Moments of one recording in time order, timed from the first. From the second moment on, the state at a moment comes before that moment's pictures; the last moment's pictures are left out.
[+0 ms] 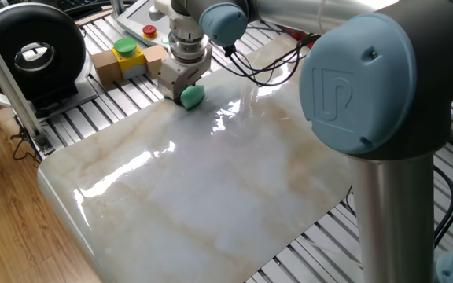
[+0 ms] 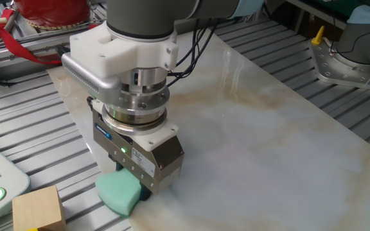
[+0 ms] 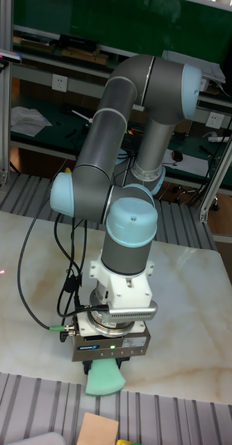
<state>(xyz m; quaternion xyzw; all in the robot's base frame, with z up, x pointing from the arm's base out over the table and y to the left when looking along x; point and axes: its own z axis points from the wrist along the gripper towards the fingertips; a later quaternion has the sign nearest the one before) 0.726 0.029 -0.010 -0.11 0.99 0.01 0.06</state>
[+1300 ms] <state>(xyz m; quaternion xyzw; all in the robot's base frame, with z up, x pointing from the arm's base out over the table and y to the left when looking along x) 0.720 0.062 -0.007 -0.09 0.99 0.02 0.06</state>
